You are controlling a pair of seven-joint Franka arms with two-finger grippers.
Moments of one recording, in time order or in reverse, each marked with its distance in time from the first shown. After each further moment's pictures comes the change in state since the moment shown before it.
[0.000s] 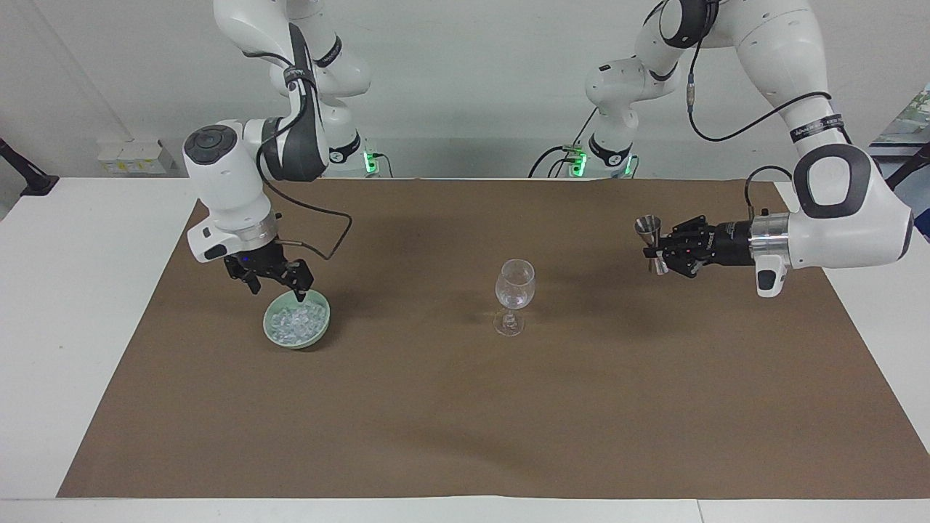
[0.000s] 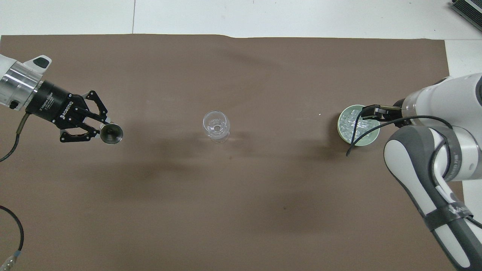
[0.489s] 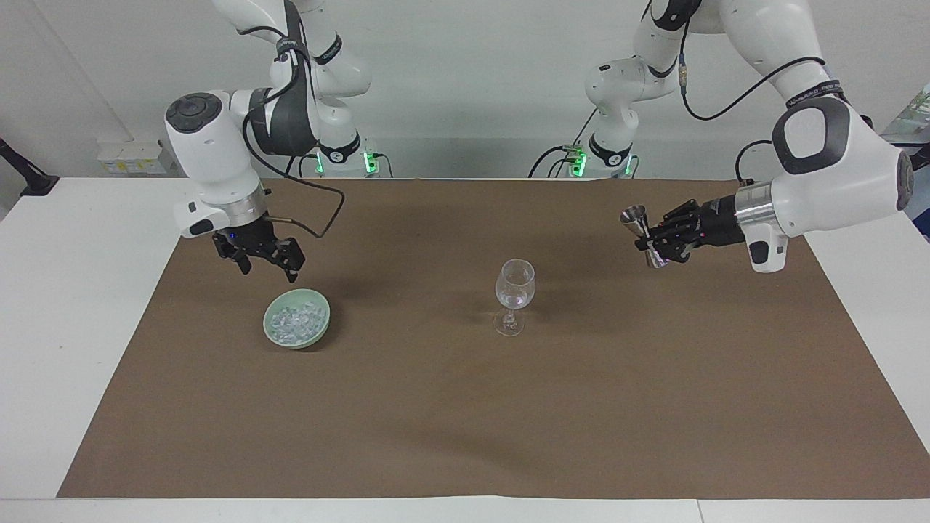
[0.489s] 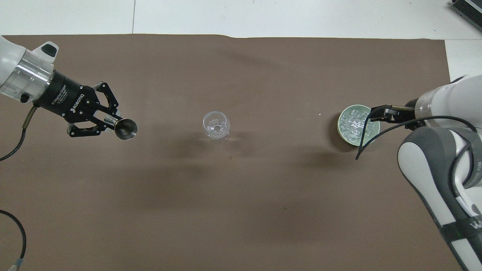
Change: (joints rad) left arm -0.019 -0.098 -0.088 0.022 0.115 0.092 -0.081; right arm -0.014 -0.070 -0.005 0.009 0.000 -0.094 0.001
